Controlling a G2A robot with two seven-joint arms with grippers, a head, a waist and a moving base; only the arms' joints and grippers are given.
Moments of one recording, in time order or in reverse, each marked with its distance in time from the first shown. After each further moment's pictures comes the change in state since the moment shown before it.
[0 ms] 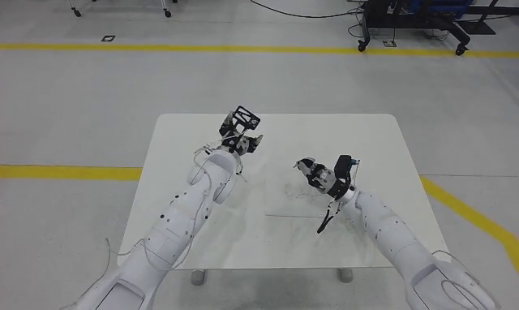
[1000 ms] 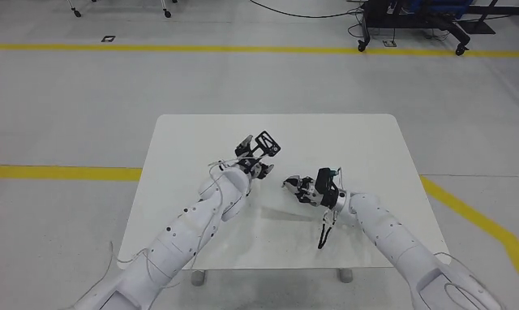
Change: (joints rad) left arm 0.021 0.031 0.147 -0.062 0.029 -0.117 -0.176; right arm -0.021 0.036 -0.046 -0.114 -0.239 0.016 0.046
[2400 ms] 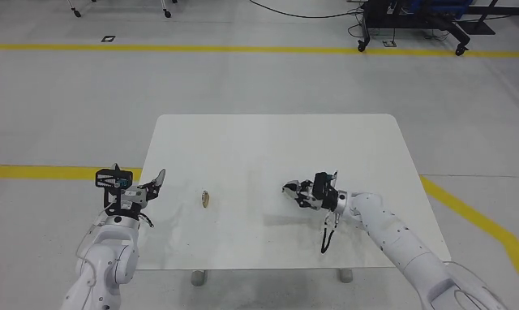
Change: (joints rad) left arm 0.795 0.196 -0.870 -0.494 -0.213 0.053 0.514; right arm -0.072 0.058 0.068 -0.176 -0.052 -0.003 0.133
